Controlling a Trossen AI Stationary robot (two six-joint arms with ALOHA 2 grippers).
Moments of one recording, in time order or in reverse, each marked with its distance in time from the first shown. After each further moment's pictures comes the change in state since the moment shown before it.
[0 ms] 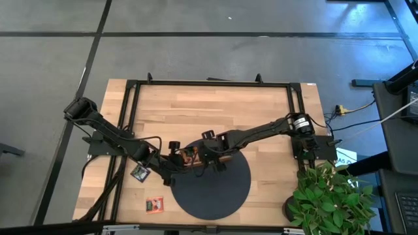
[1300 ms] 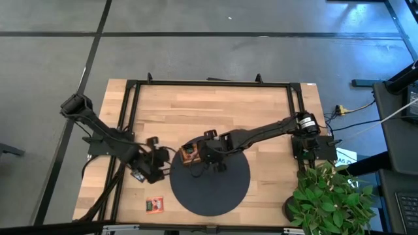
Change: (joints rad) left arm -0.115 -0.086 0.000 -0.463 -0.081 -0.498; right arm 0.029 -0.058 0.048 -0.078 0.035 0.079
